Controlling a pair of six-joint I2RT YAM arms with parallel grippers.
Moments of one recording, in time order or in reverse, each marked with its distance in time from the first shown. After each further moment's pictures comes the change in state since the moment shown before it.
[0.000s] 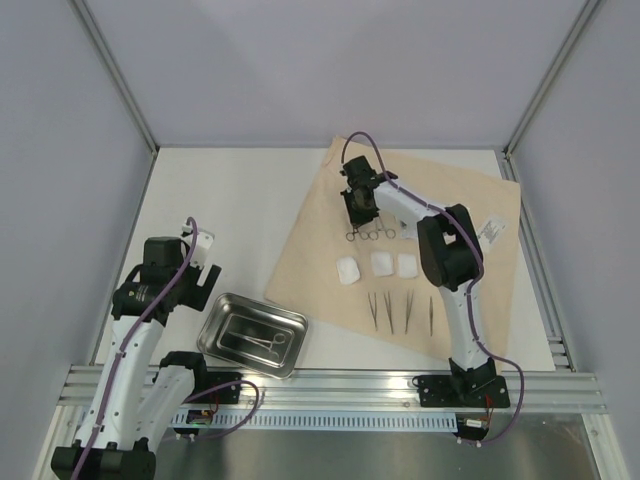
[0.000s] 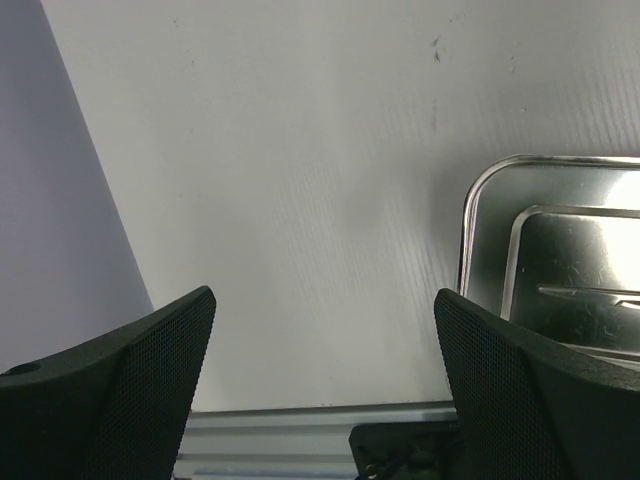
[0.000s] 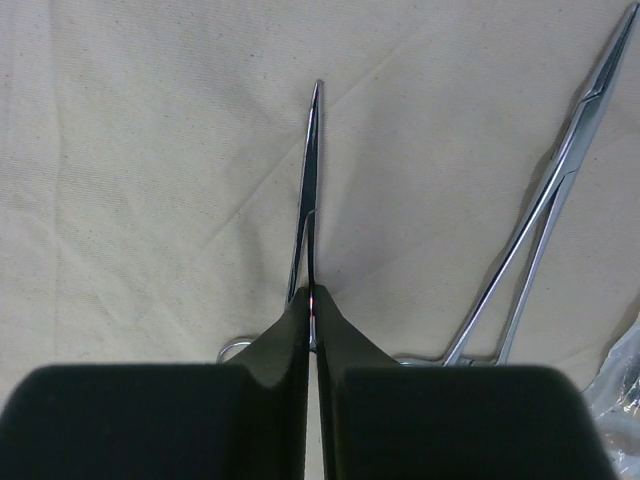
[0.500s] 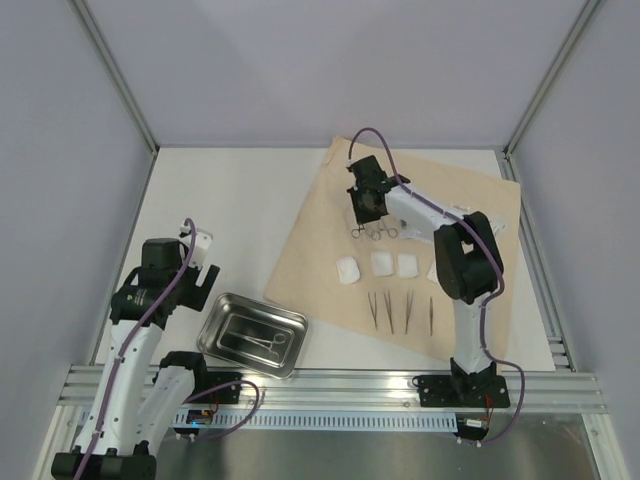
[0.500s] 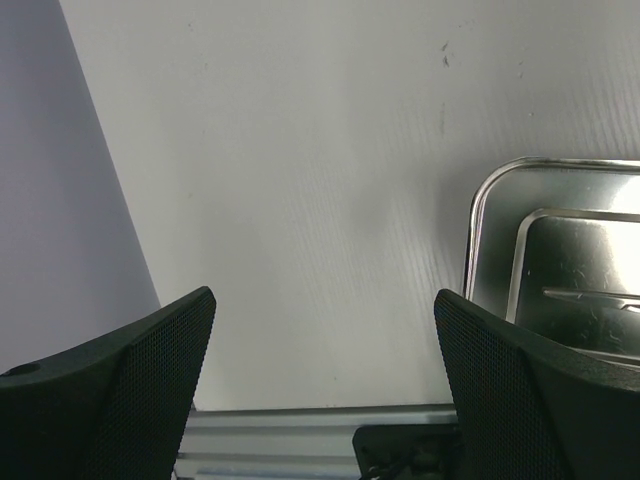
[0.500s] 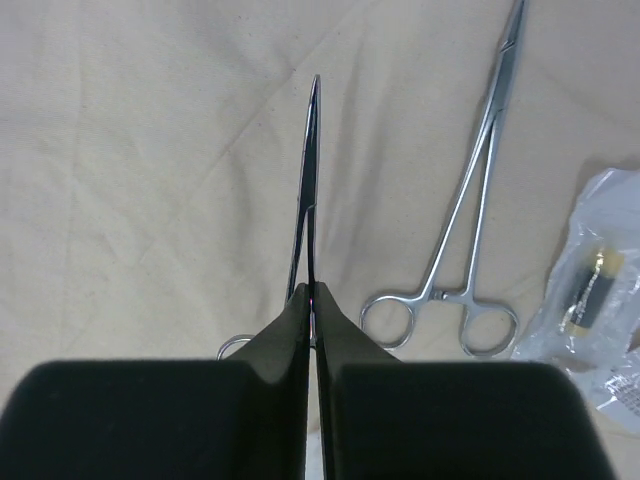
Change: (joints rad) left arm 0.000 -0.022 0.000 0.000 -0.011 0.000; right arm 0.009 -0.145 -0.161 0.079 0.043 -0.003
